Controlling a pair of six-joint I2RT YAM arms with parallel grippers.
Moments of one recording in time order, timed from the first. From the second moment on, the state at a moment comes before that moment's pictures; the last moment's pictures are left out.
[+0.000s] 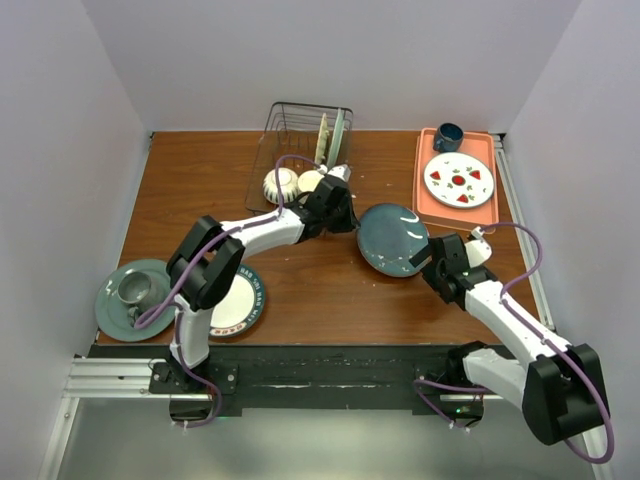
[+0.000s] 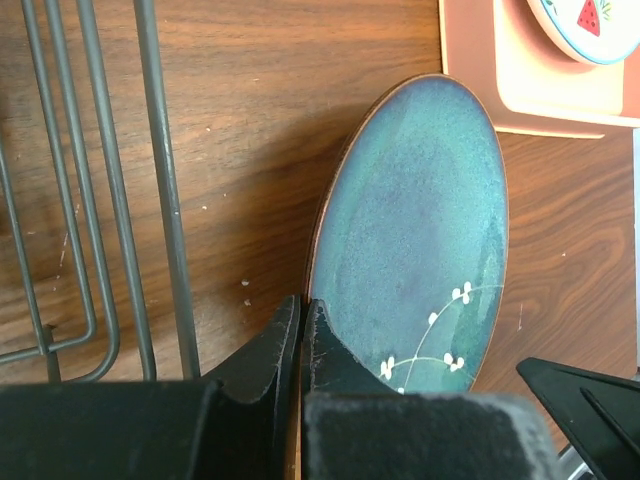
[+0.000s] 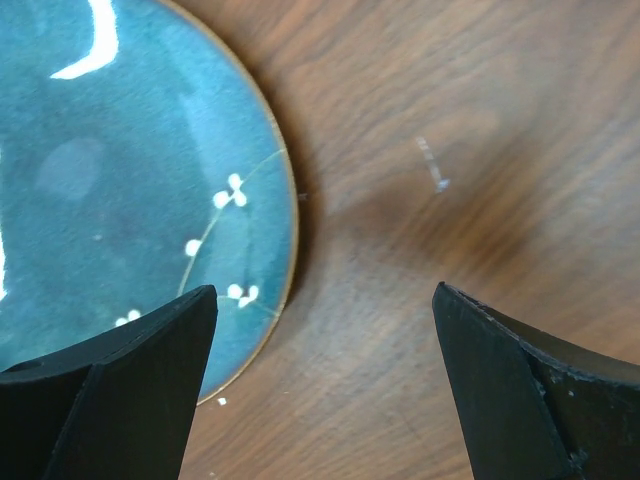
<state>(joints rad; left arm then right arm) -0.73 2.00 1.39 -0.07 0.00 -0.72 0.29 1.05 0.54 -0.47 0.38 1.09</state>
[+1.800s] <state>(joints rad) -0.88 1.95 1.22 -0.10 0.04 -0.79 0.29 0.72 0.35 -0.43 0.31 1.27</state>
